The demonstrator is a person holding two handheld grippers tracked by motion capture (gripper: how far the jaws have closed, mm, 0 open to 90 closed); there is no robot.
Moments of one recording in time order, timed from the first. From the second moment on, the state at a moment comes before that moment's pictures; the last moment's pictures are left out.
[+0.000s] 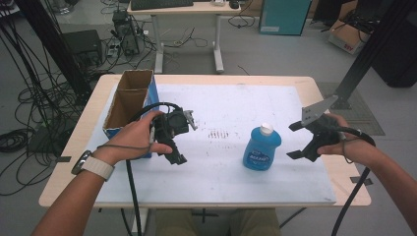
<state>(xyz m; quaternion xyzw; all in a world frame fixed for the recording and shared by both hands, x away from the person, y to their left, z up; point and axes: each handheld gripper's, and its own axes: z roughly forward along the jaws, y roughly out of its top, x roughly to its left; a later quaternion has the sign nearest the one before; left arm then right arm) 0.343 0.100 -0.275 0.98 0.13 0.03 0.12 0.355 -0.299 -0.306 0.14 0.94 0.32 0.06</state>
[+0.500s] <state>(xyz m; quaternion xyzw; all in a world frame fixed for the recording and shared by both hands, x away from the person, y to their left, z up) 0.344 0.099 -0.278 0.98 0.13 0.02 0.12 0.357 -0.298 -0.316 0.13 0.93 0.35 0.06</state>
